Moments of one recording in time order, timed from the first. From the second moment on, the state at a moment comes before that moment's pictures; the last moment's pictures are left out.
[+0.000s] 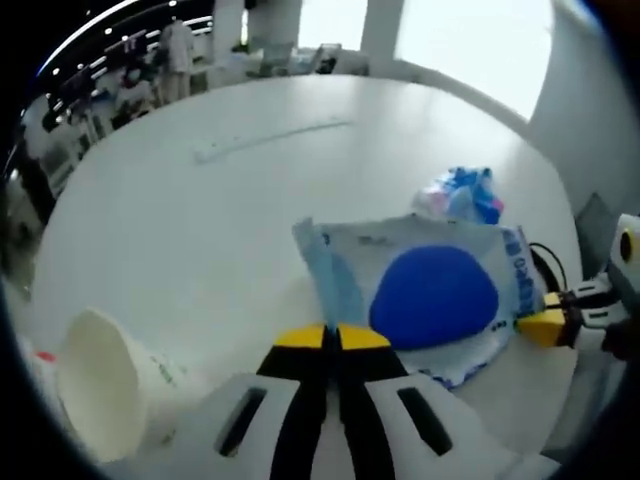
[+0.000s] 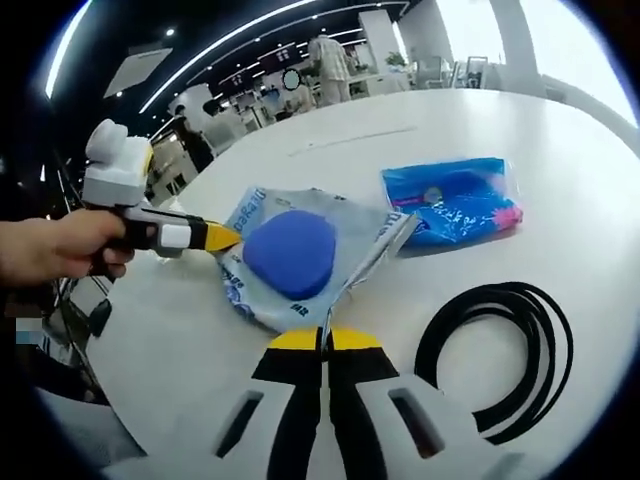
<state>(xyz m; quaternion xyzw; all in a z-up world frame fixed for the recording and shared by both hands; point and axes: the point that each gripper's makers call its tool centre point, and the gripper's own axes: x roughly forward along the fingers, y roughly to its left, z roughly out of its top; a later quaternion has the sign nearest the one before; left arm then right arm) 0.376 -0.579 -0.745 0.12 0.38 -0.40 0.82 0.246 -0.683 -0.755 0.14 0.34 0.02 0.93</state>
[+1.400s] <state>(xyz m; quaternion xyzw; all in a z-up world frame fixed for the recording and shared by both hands) 0.375 -0.543 -0.736 0.05 0.35 -0.31 0.88 0.303 -0.696 -0.741 -0.02 0.35 0.10 0.93</state>
